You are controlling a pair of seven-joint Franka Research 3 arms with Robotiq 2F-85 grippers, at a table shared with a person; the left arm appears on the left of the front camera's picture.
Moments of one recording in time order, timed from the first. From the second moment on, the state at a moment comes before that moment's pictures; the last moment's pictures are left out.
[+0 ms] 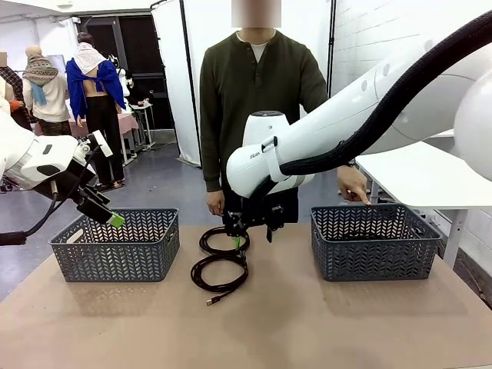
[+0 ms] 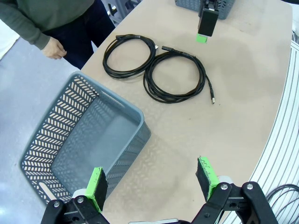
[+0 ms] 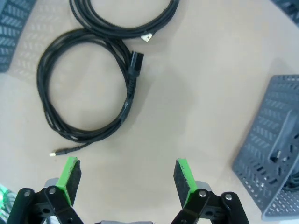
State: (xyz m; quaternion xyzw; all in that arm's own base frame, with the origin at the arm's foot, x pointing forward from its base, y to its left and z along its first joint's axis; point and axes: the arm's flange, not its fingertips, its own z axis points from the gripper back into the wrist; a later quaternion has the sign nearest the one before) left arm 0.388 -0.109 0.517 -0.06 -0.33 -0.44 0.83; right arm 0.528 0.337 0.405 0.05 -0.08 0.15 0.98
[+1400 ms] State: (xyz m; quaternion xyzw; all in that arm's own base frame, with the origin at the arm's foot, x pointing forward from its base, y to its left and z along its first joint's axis) left arm 0.388 -0.109 0.517 -0.06 -0.33 -0.44 0.83; right arm 0.541 0.341 0.353 0.03 -0.06 0.11 0.99
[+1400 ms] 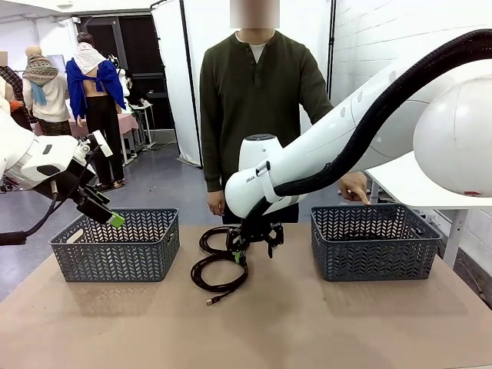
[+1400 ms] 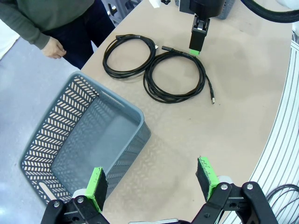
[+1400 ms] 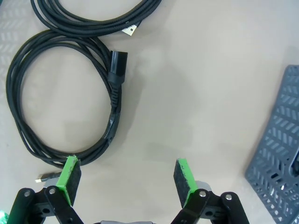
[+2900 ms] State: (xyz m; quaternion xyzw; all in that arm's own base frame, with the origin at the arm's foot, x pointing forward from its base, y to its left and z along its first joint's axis) left arm 0.388 -0.109 0.517 -0.06 -0.33 -0.44 0.83; right arm 0.559 0.352 0.322 0.03 -0.04 0.08 1.00
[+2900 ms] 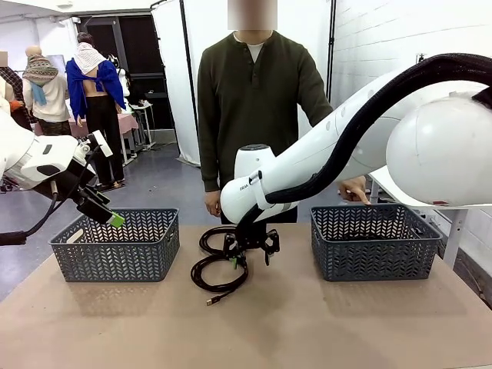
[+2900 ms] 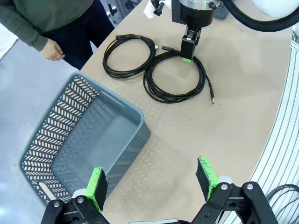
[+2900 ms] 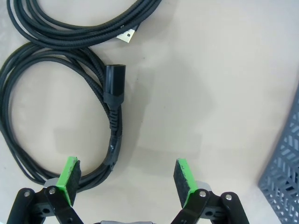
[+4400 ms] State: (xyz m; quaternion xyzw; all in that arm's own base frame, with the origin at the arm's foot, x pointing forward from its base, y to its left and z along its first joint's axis) left arm 0.388 -0.109 0.517 -0.06 -0.33 -0.44 0.83; right arm 0.574 0.350 0.294 0.00 -0.02 0.06 1.00
